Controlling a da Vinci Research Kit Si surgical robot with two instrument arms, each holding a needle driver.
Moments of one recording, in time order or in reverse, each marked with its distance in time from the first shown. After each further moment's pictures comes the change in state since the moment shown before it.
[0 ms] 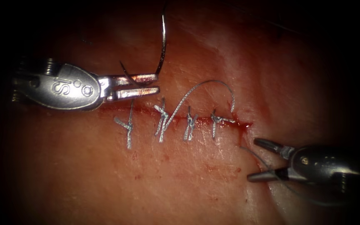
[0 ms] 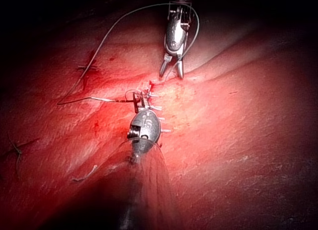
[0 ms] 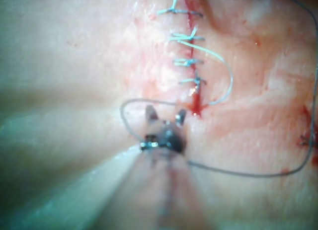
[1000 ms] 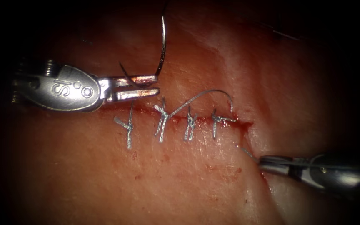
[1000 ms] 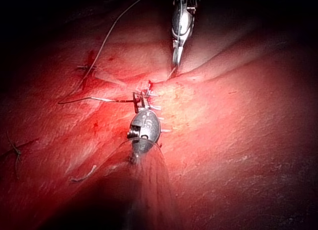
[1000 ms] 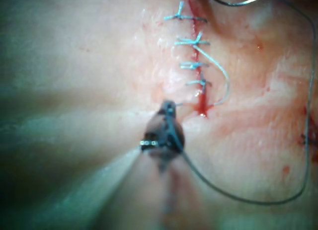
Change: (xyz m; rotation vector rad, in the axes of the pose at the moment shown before) right arm 0.003 -0.002 -0.005 0.078 0.064 0.017; left arm 0.000 0.000 0.000 -0.001 -0.002 0.002
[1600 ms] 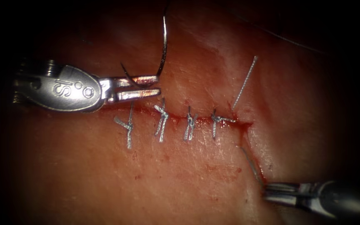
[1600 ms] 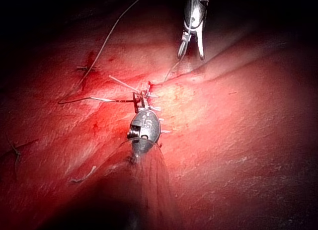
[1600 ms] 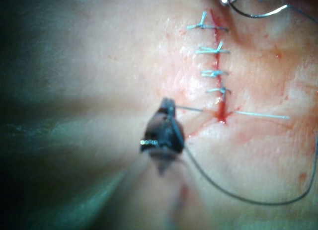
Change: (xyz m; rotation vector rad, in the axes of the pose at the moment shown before) right arm 0.002 -0.003 0.000 -0.018 0.024 0.022; left arm 0.000 0.000 0.000 -0.003 0.002 -0.001
